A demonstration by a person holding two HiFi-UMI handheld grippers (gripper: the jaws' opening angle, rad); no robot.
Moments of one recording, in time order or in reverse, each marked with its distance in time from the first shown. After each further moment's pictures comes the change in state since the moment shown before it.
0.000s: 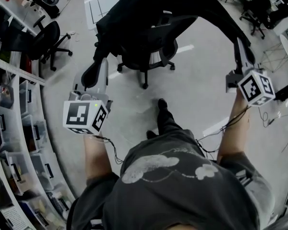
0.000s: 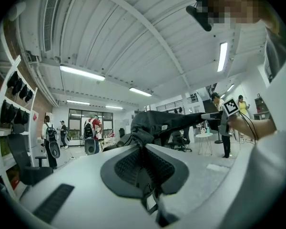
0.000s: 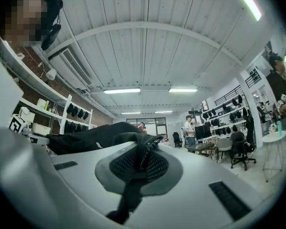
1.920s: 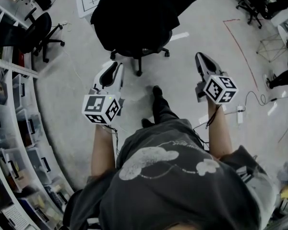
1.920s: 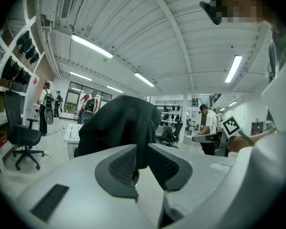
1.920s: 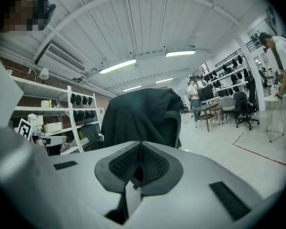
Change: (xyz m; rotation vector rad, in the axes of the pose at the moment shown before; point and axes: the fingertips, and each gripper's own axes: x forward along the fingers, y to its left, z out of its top) left arm 0.006 -0.060 -0.134 -0.241 0.128 -0.083; right arm -0.043 0.040 -0.211 0.192 0.363 0.047
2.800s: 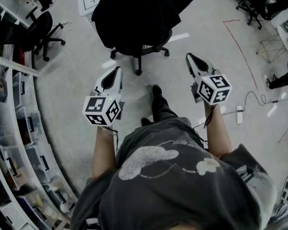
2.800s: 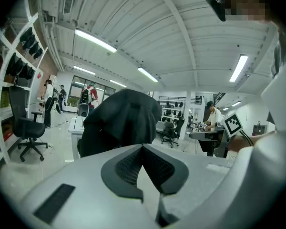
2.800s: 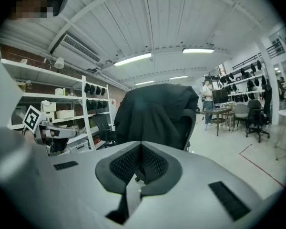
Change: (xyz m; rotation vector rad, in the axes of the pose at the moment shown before) left arm -0.019 -0.006 -0.025 -0.045 0.071 0.029; right arm 0.002 0.045 -0.015 -0.152 0.070 0.112
